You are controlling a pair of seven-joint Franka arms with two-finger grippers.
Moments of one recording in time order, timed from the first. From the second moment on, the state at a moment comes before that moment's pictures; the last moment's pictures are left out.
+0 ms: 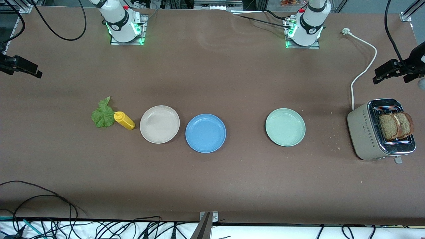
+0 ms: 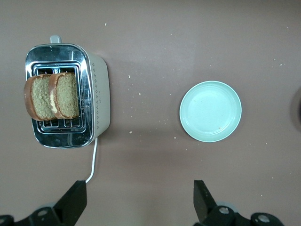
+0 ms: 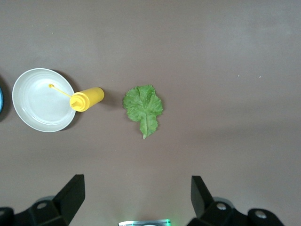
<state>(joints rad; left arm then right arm) 0.07 0.03 -0.04 -1.50 0.02 1.49 -0.03 0.02 0.00 -0.13 -1.59 0.01 1.51 0.00</state>
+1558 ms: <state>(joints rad) 0.24 0.17 -0.02 -1.50 -0.01 1.53 -0.02 0.02 0.00 -0.13 -1.59 0.02 1.51 0.00</state>
